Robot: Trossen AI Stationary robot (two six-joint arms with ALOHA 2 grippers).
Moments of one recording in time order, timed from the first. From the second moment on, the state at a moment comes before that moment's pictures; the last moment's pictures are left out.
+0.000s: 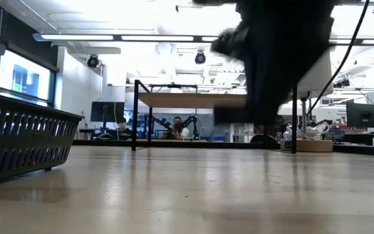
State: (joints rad) left arm -1.03 1.39 1.61 -1.45 -0.50 -0.85; right arm 0.49 2.10 1.66 -0.91 0.14 0.21
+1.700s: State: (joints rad) left arm -1.03 1.40 1.60 -1.41 -0.56 -0.82; right arm 1.05 1.78 1.49 -1.26 0.04 2.16
